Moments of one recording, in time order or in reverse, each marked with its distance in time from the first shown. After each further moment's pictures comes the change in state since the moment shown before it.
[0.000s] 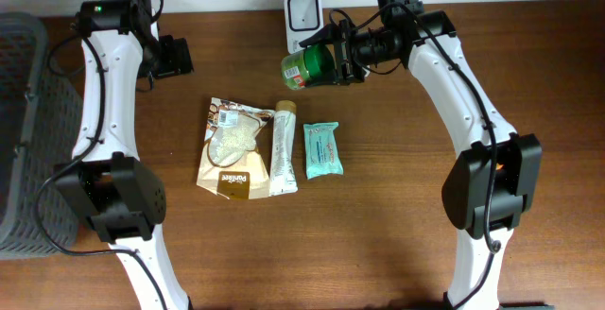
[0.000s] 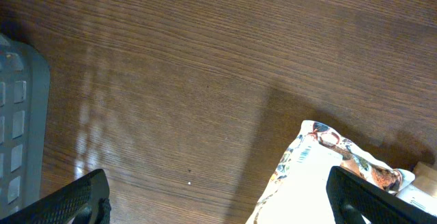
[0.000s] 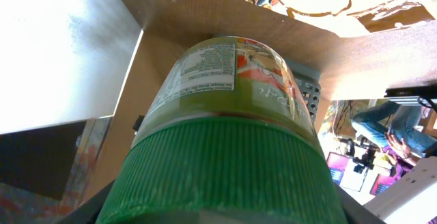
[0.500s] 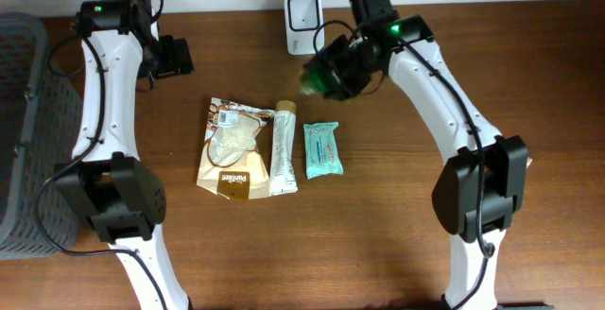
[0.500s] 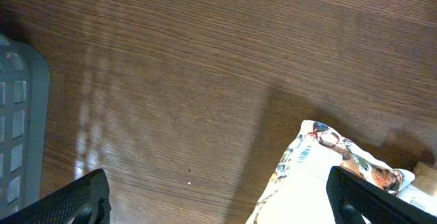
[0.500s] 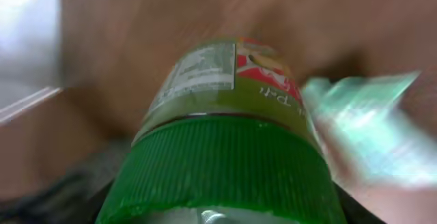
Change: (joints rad) left arm 0.000 0.000 0.000 0.000 0.000 0.000; right arm 0.083 0.000 0.000 -0.133 0.581 -0.710
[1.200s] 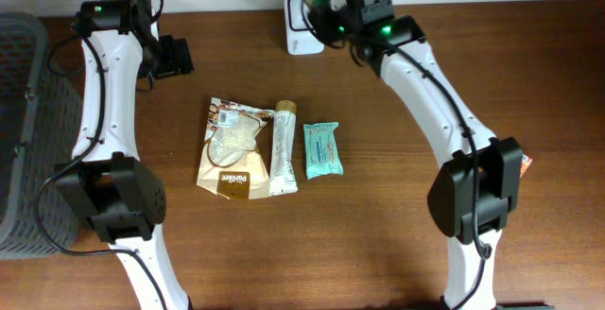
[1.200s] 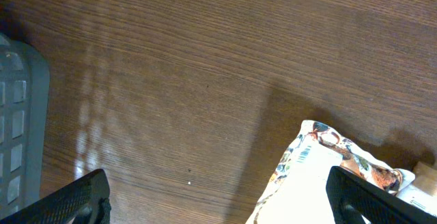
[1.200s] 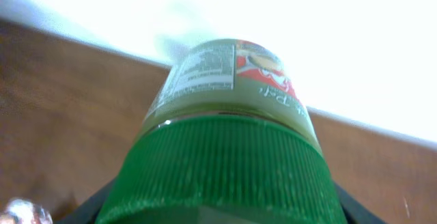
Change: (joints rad) left arm 0.000 0.000 0.000 0.000 0.000 0.000; right arm 0.046 0.003 0.026 0.541 0.409 -1.059
